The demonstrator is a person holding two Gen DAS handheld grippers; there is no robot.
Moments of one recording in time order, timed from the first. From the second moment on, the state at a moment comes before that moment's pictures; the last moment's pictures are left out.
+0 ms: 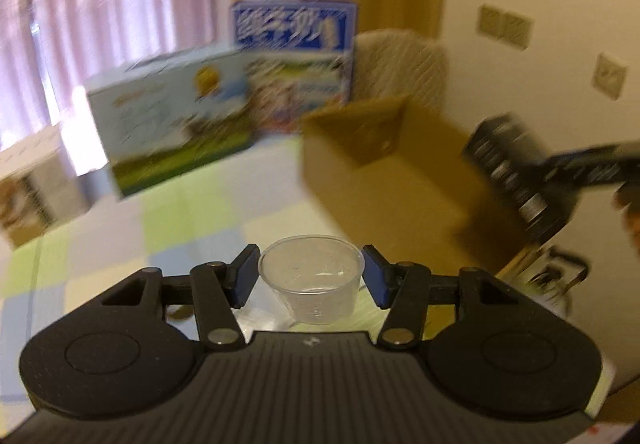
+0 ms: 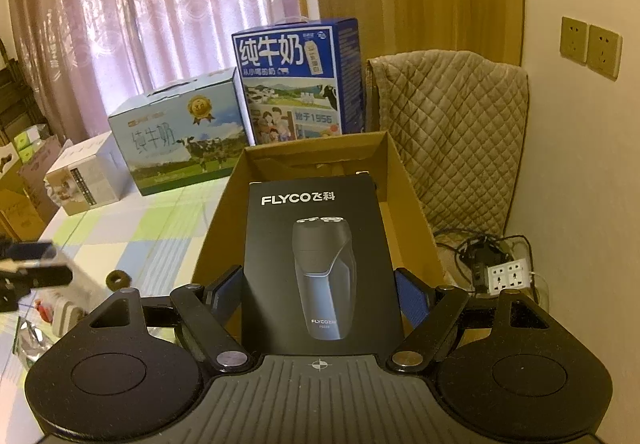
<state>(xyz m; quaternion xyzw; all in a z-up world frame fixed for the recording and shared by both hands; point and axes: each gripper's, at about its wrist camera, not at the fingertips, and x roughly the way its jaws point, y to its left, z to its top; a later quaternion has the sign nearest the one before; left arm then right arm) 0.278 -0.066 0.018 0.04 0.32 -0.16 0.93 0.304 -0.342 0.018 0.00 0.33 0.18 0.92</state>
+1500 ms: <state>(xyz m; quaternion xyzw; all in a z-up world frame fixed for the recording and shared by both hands) 0.353 -0.210 -0.028 0.06 0.41 -0.26 0.87 0.370 -0.378 -0.033 -0.02 0.41 0.21 0.89</state>
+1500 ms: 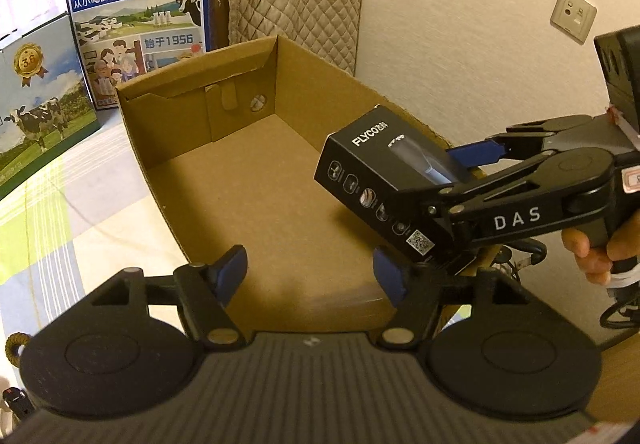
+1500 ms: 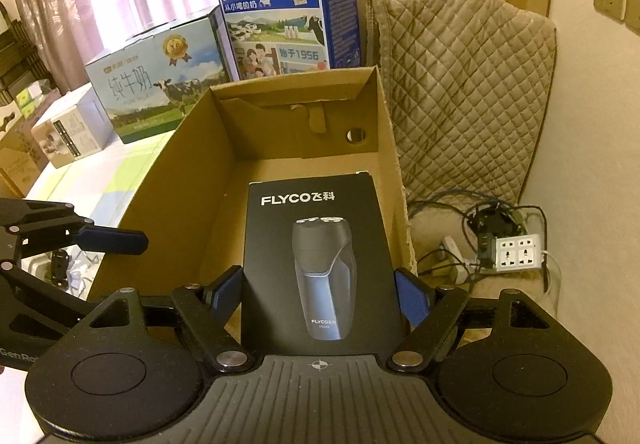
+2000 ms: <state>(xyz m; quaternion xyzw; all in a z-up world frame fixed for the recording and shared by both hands) 0.350 -0.206 -0.021 0.06 0.40 -0.25 0.88 0.374 -0.378 -0.027 -0.02 0.40 0.22 0.89</state>
